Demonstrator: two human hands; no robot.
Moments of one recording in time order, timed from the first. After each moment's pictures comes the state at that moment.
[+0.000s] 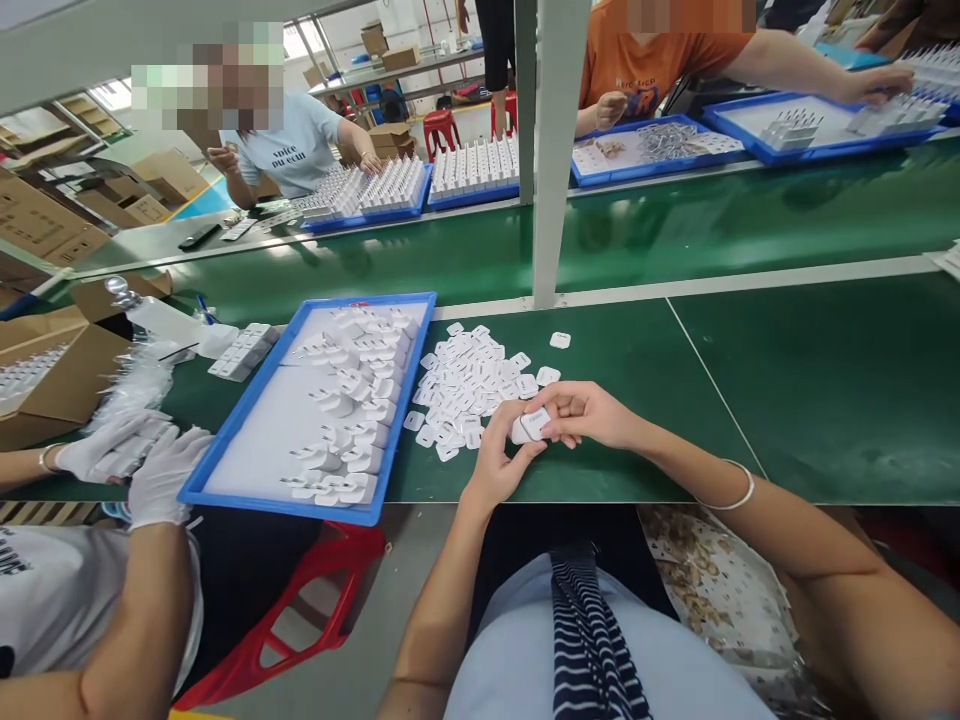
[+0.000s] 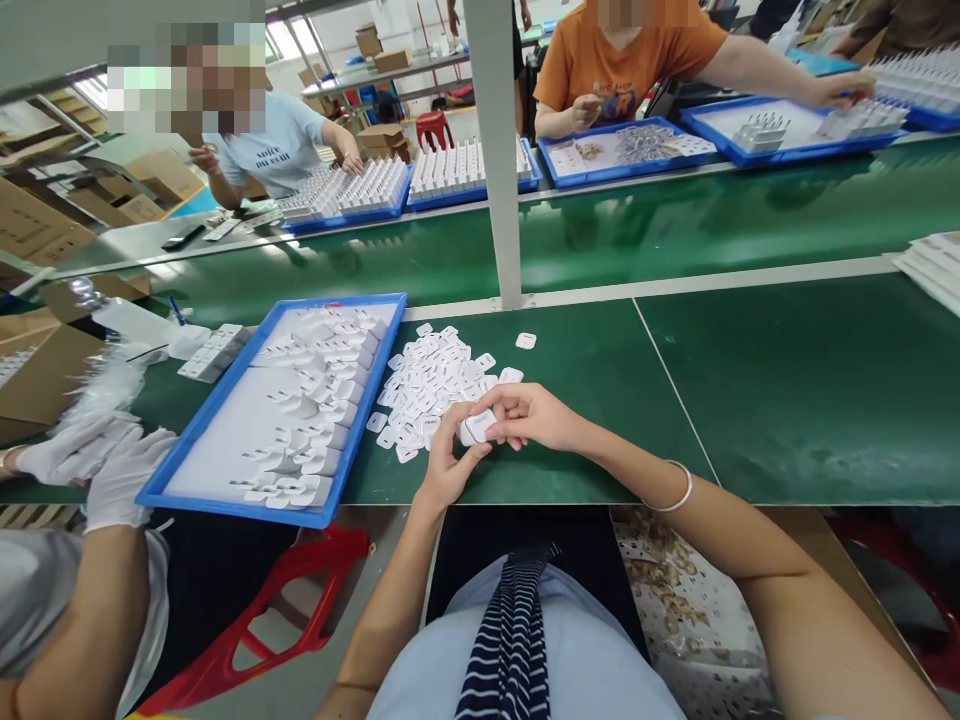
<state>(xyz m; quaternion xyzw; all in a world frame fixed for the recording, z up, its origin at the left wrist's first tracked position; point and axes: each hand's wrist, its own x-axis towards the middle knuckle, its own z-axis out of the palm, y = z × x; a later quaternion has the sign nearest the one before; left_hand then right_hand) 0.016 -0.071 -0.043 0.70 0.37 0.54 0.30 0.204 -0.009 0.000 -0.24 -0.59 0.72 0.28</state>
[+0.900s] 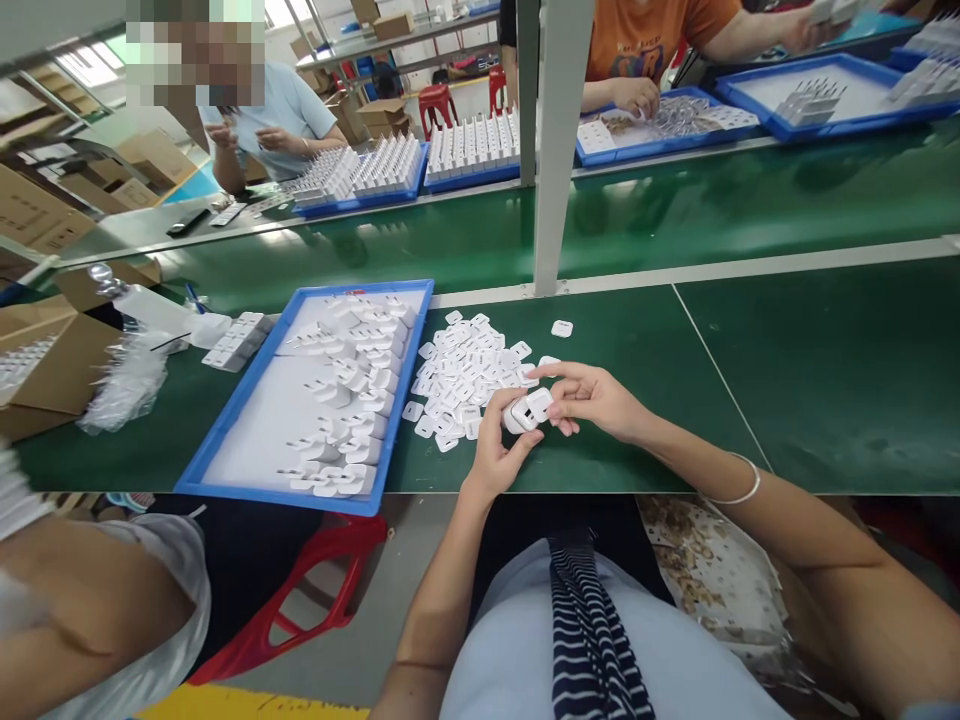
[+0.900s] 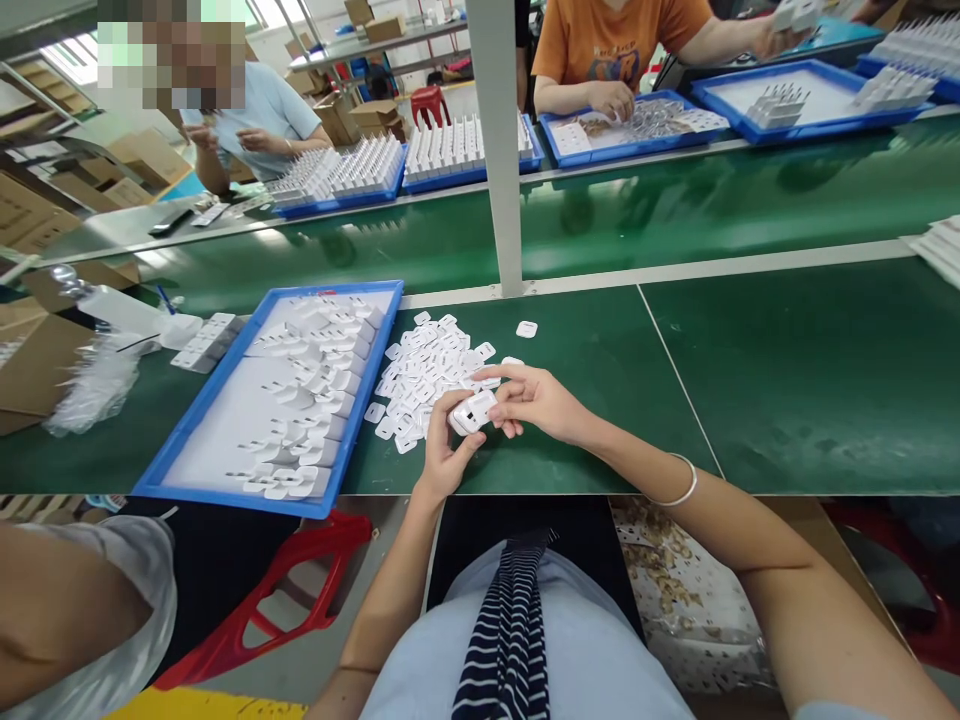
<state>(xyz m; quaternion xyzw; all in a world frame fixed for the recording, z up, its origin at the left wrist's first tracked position) 0.016 -0.074 -0.048 0.68 0.38 0.56 0.30 0.206 -0.011 0.004 -0.26 -0.54 0.74 0.32</state>
